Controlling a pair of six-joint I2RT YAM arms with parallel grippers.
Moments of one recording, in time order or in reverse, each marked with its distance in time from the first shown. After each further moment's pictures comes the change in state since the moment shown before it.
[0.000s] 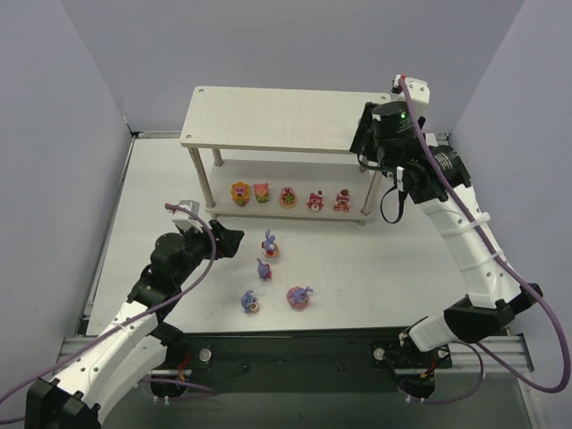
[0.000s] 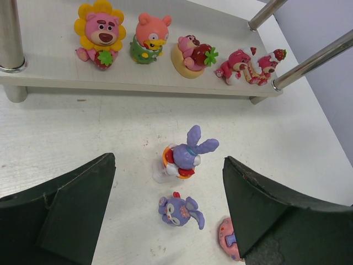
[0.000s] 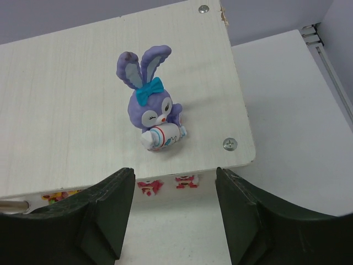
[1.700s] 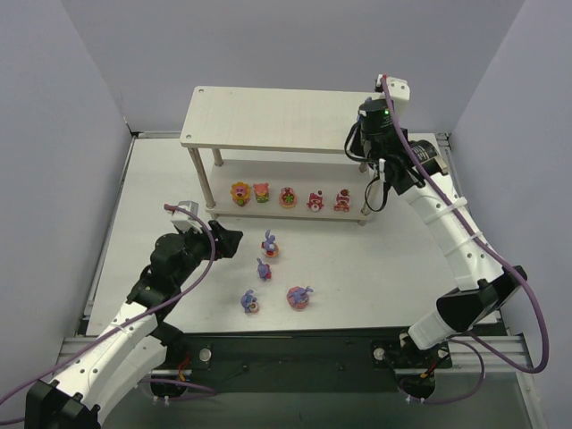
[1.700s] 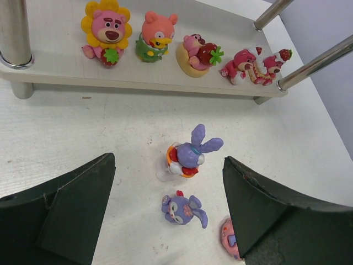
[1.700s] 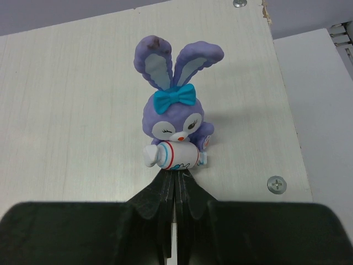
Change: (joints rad) left arm -0.001 -0.015 0.000 -0.020 -0.018 0.000; right arm -0.042 0.049 -0.091 0.167 -0.084 -0.040
